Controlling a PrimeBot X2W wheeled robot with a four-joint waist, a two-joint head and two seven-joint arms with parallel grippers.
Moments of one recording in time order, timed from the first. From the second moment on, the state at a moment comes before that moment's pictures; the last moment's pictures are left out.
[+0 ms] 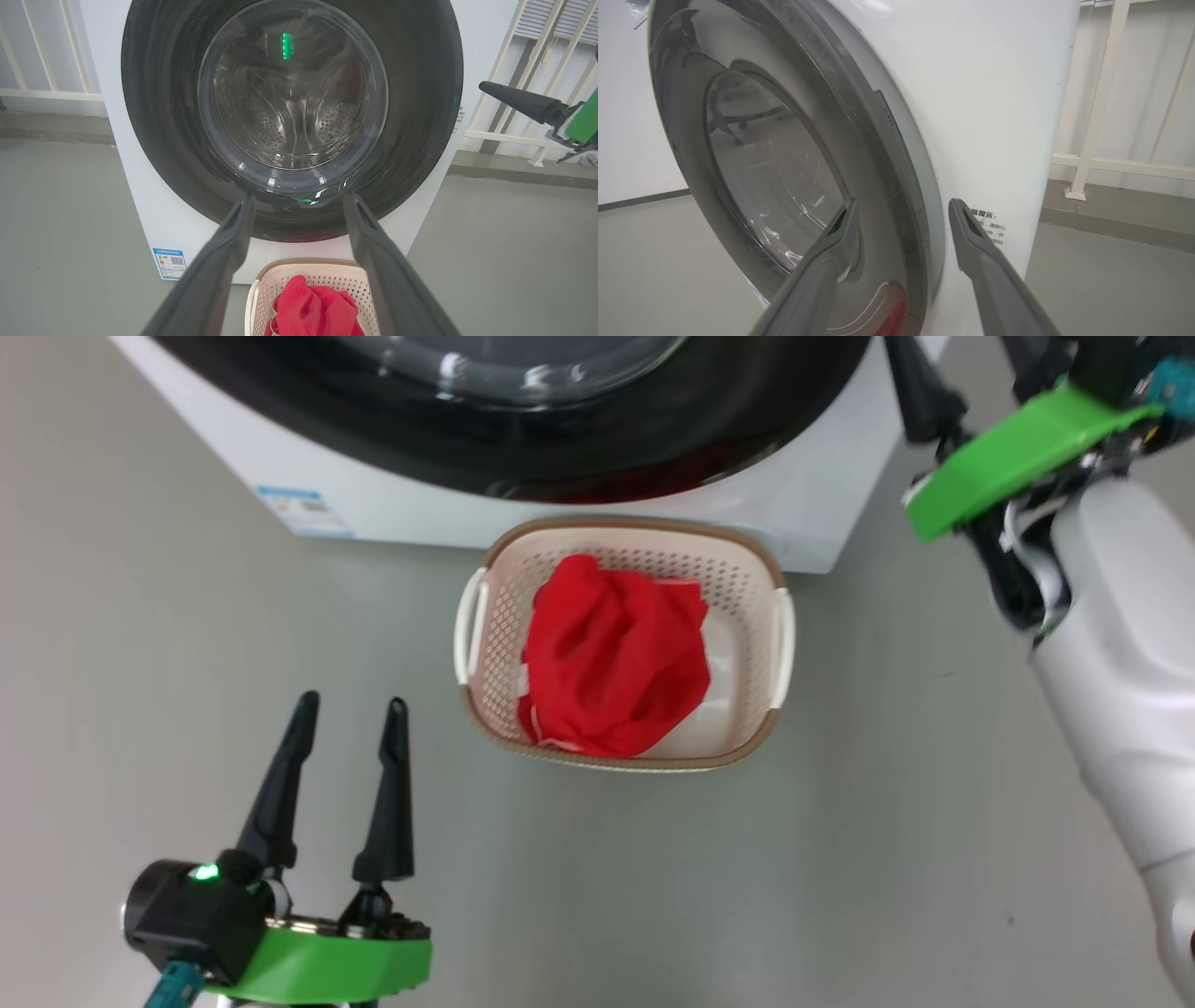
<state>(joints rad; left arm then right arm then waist) -0.15 0.04 -0.12 -0.05 -0.25 -0.01 -0.26 -1.02 -0.22 0.36 0.75 0.53 0.13 -0.26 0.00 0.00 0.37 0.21</state>
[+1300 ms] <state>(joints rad) 0.06 0.12 -0.03 -0.07 -0.32 -0.01 -0.24 -0.32 -0.21 0.14 0.35 0.43 0.13 -0.26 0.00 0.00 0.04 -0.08</state>
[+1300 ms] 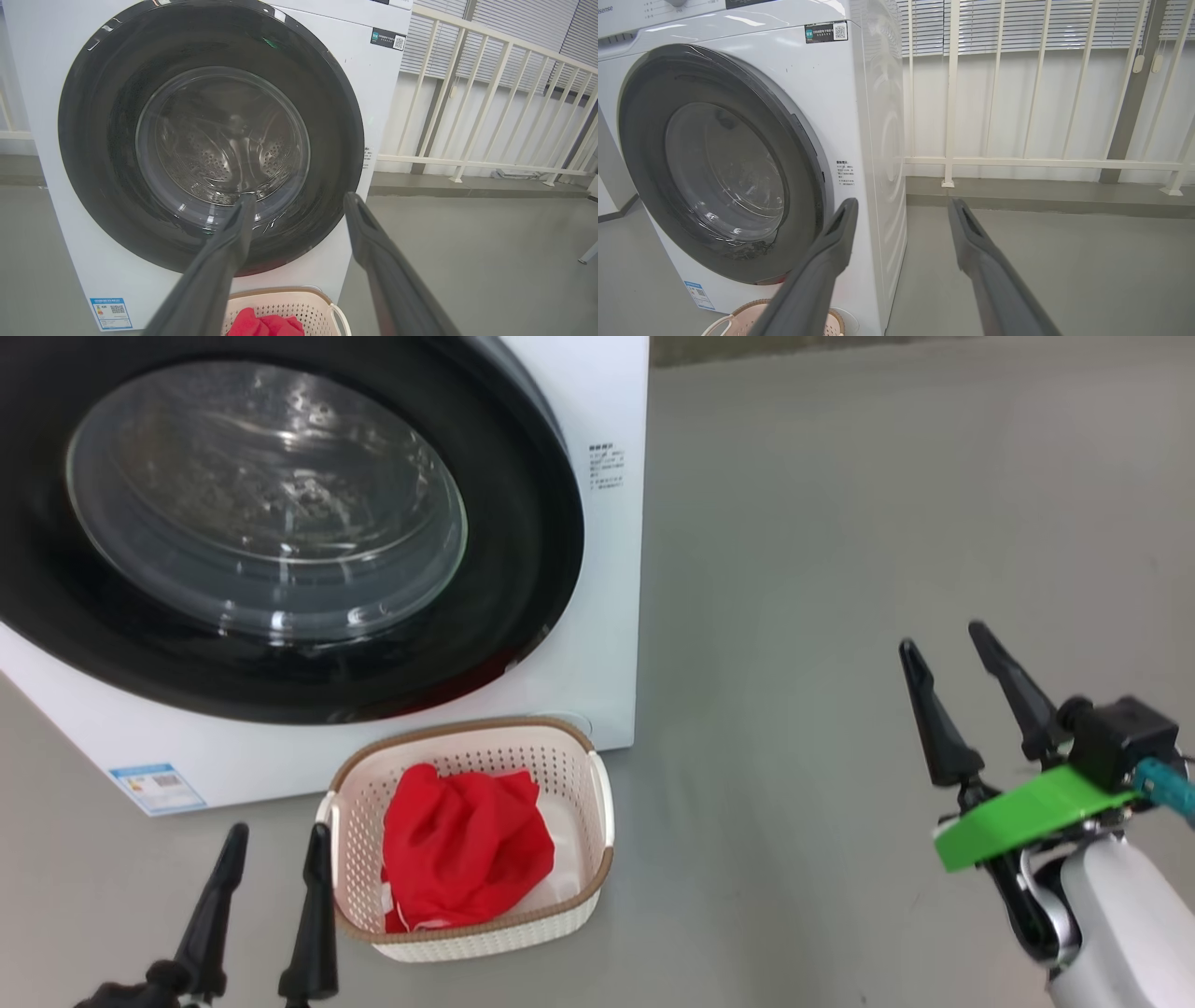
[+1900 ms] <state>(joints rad) 0.17 0.16 0.03 -0.06 -0.34 -0.02 -0.25 -0.13 -0.19 0.08 0.22 0.39 0.13 -0.26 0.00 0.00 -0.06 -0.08</state>
